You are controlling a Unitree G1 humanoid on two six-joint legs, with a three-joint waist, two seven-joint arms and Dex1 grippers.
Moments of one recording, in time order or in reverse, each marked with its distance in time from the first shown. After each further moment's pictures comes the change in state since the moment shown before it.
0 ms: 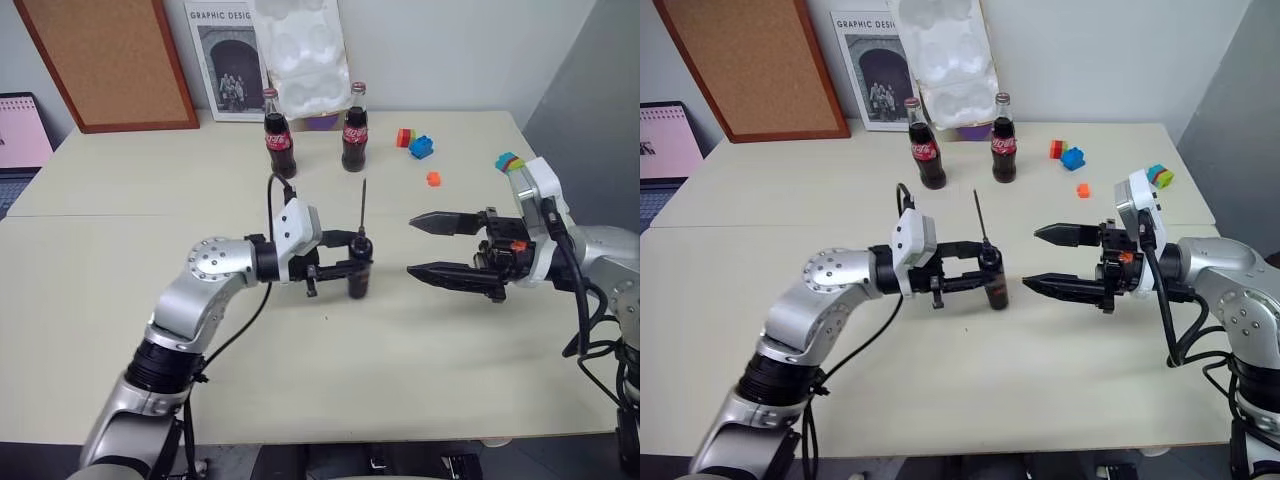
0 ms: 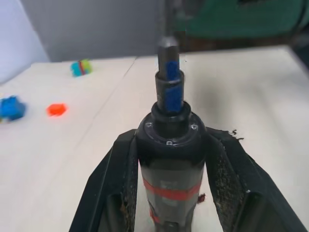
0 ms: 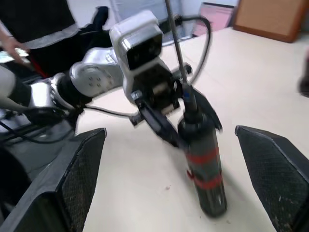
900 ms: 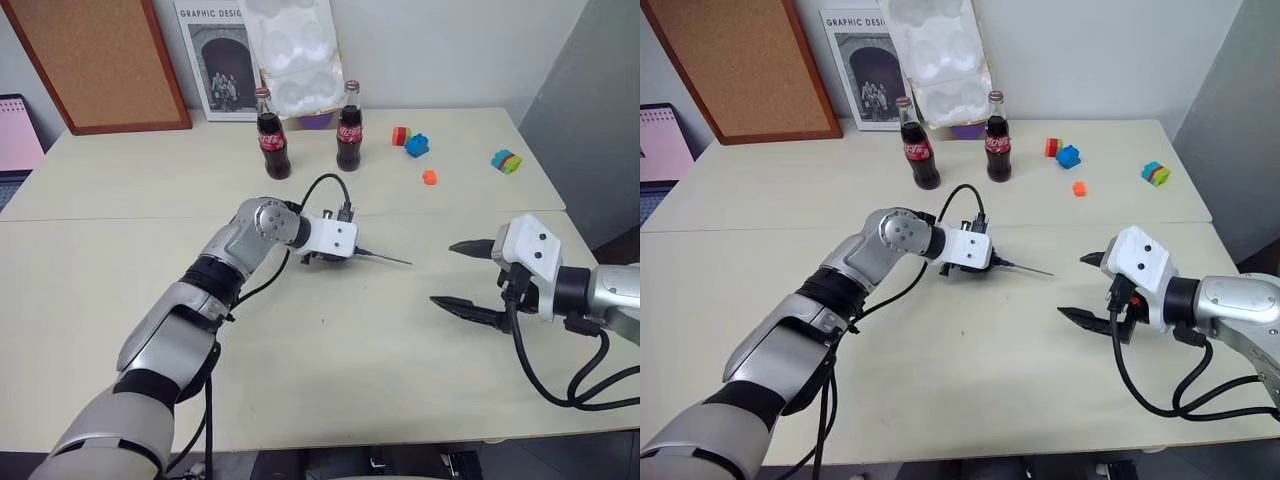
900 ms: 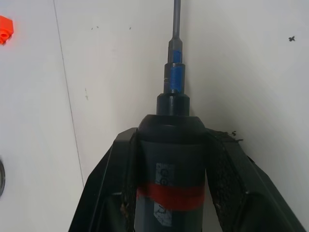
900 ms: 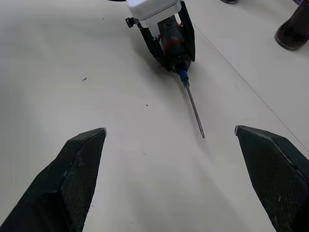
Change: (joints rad) left arm -0.382 -0.191 -0.320 0.827 0.639 -0.588 -0.061; right arm 0.215 -0.238 0.042 -0.237 -0.276 -0.050 -0.168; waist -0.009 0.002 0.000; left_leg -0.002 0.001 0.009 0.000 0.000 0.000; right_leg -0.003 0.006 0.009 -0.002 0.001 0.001
